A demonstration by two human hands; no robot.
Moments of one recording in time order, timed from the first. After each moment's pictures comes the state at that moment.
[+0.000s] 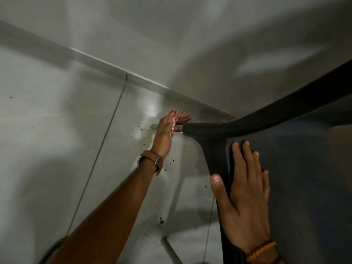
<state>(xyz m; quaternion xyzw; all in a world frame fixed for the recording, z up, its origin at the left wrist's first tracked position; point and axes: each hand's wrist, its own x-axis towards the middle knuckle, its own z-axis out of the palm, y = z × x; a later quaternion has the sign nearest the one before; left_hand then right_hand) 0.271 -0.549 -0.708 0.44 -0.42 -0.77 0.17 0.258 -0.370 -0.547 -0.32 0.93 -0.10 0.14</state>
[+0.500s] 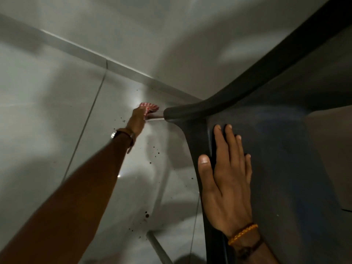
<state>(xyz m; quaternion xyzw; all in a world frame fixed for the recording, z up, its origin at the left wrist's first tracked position) 0.261 -0.586 -0.789 0.45 -0.51 -0.72 0.11 0.256 -0.365 -0.552 -0.33 0.93 -0.13 0.12</state>
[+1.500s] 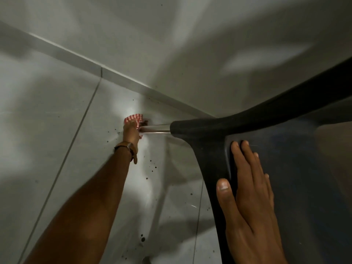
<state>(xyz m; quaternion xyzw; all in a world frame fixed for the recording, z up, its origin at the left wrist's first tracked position) 0.232 -0.596 -0.858 0.57 -0.32 -0.74 0.14 0.259 -0.374 -0.545 -0.31 0.93 -0.12 0.14</state>
